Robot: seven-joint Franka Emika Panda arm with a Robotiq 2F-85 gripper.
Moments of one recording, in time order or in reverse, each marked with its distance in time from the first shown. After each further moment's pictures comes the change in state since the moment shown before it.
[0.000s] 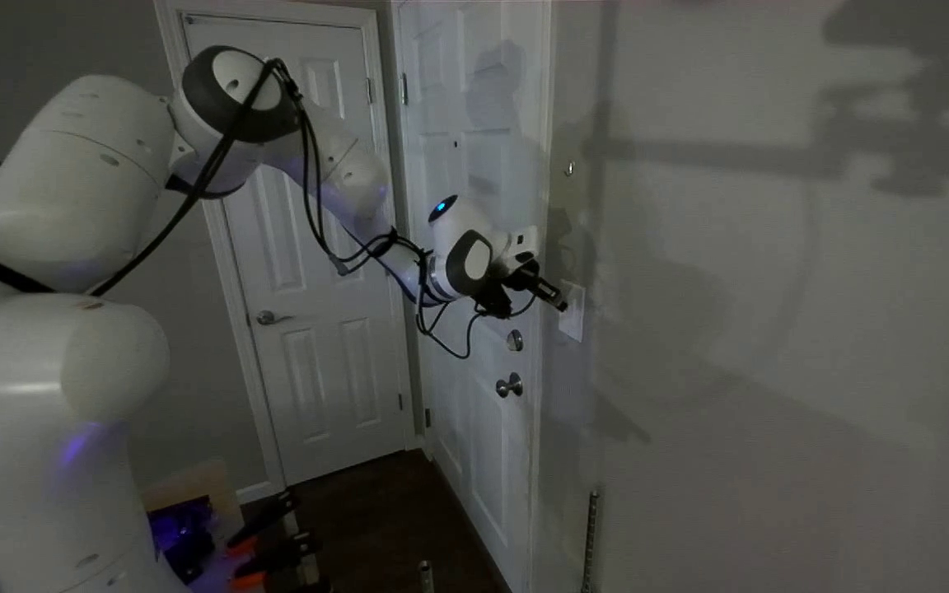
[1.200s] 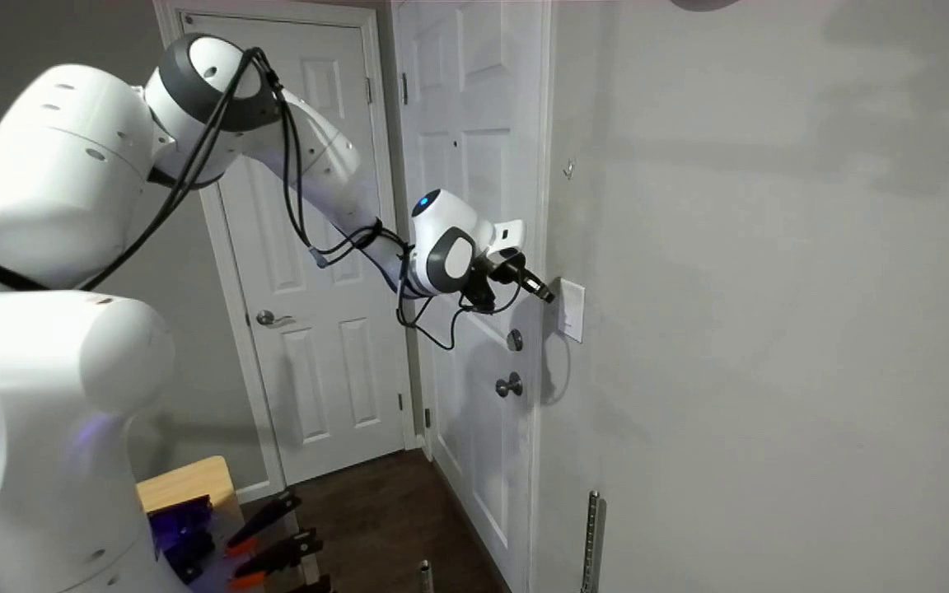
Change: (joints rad) arm 0.093 -0.049 -0.029 -0.081 0.116 0.051 -0.030
